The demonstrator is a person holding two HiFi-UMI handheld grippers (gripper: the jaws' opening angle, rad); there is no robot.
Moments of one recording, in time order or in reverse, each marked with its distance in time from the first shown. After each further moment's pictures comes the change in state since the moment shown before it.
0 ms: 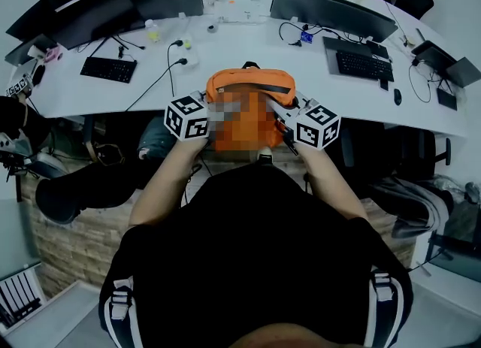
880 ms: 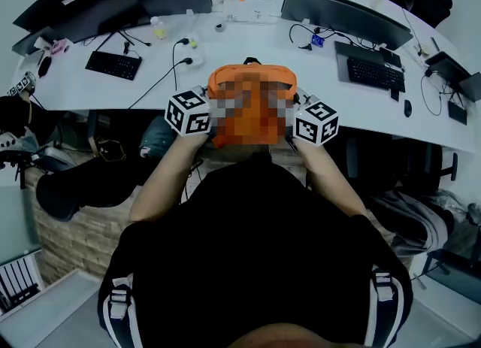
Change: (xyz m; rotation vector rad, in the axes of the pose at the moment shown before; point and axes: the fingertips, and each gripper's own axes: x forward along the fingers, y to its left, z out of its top) left arm 0.024 0.041 0.005 -0.010 0.026 0.056; right arm 0.028 -0.050 -0.003 0.020 0.001 0.024
